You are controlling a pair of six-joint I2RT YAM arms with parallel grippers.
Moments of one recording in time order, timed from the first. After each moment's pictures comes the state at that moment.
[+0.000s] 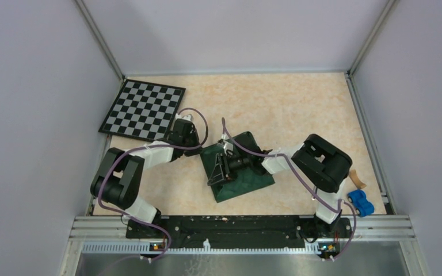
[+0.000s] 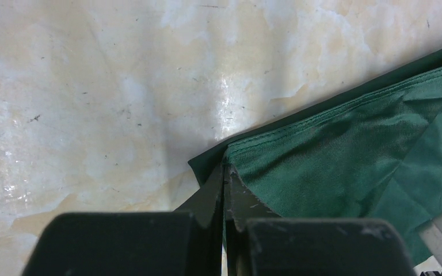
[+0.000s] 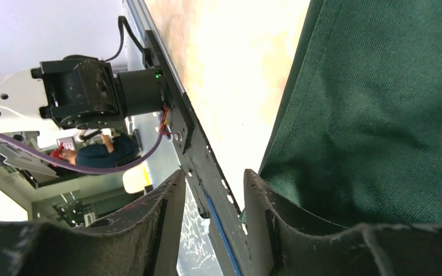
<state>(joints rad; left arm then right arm) -0.38 1.56 0.72 -0.02 0.09 -0.58 0.88 1.86 0.82 0.44 -0.74 0.92</state>
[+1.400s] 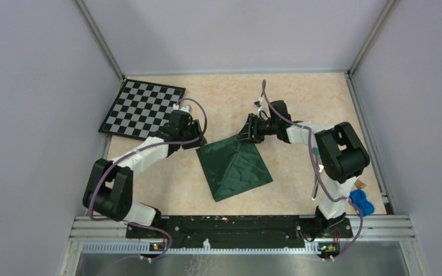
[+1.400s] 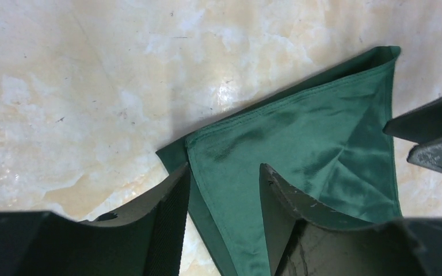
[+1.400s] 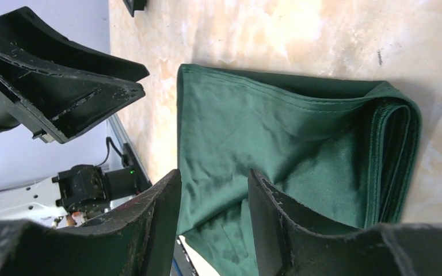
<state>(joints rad) -0.38 1.42 0.83 -0.20 0.08 -0.55 0.42 1.83 1.00 0.16 -0.76 0.67</state>
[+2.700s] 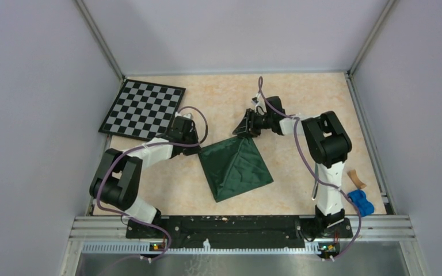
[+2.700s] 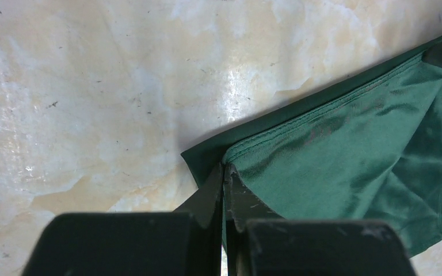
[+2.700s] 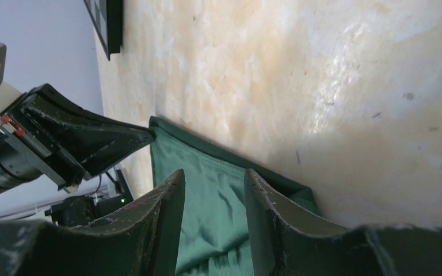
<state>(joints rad) -0.38 1.55 0.78 -0.14 0.07 -0.57 0.38 2.08 1.19 0.19 -0.77 0.69</state>
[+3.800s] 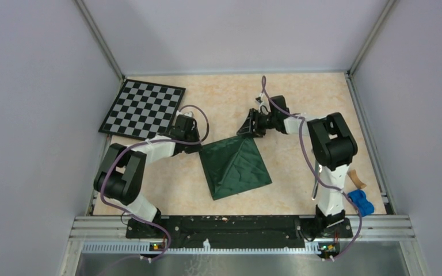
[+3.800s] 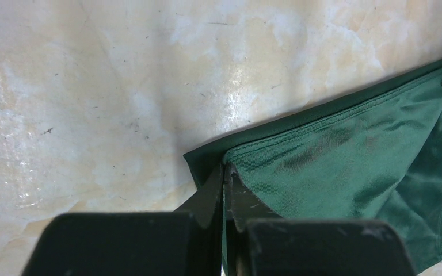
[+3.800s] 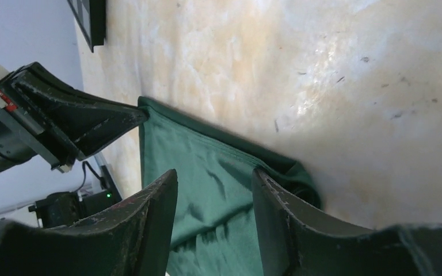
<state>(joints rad) -0.37 1.61 0.81 -0.10 0.06 -0.57 0.35 2.06 1.17 0.13 -0.76 0.61</state>
